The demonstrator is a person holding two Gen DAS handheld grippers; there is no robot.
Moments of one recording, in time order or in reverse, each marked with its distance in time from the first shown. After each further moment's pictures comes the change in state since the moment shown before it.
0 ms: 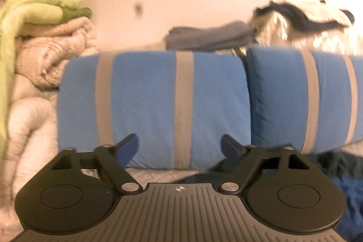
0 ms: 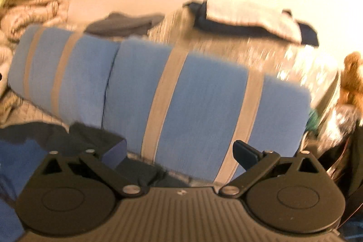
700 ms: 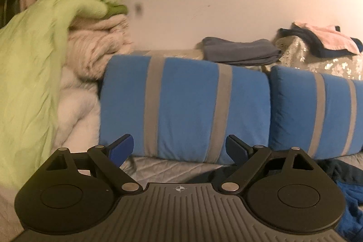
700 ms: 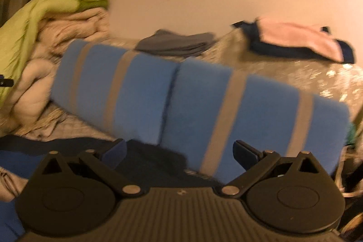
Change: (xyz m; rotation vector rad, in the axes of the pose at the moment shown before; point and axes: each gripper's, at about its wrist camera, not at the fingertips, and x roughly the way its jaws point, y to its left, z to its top) left arm -0.065 0.097 -0.029 -0.110 -0.001 0.020; right arm -0.018 0.087 0.013 -0.001 -0.053 0.208
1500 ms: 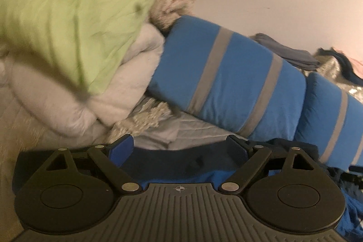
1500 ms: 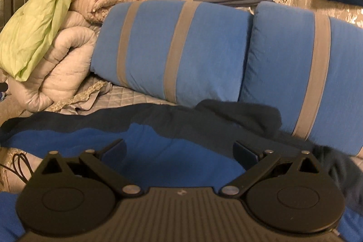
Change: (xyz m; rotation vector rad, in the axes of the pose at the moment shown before) left arm -0.040 0.110 -0.119 -0.335 0.034 0.077; right arm 0.107 0.128 -0.107 0.047 0.065 0.201
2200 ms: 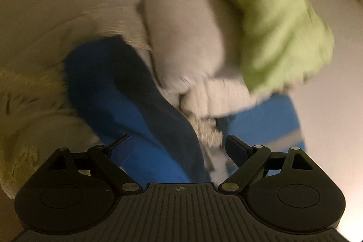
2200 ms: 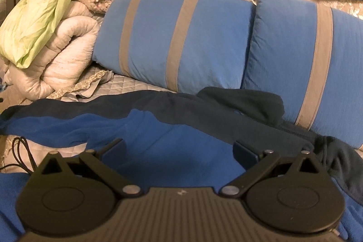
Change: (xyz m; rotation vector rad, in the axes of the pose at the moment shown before) left arm -0.005 0.167 -0.109 -0.966 -0.182 0.062; right arm 0.003 -0.001 -0.020 -0.016 0.026 0.011
